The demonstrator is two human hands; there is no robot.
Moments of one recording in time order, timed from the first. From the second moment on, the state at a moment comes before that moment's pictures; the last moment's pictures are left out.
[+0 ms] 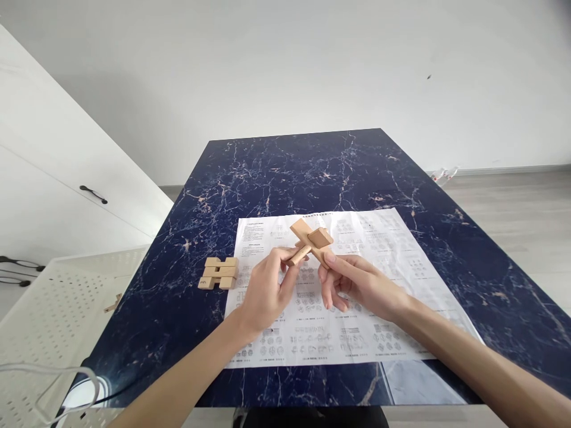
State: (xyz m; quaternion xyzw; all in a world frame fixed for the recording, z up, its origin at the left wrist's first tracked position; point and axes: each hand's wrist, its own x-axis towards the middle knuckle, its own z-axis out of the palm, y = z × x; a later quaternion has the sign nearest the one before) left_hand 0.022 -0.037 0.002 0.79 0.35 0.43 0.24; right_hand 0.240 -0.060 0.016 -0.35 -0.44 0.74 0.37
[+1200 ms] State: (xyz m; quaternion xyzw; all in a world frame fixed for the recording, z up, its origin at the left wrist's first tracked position) left_hand 0.022 -0.030 0.006 0.83 0.38 0.28 0.28; right_hand 0.232 -0.071 0.011 -0.43 -0.67 0.52 0.32
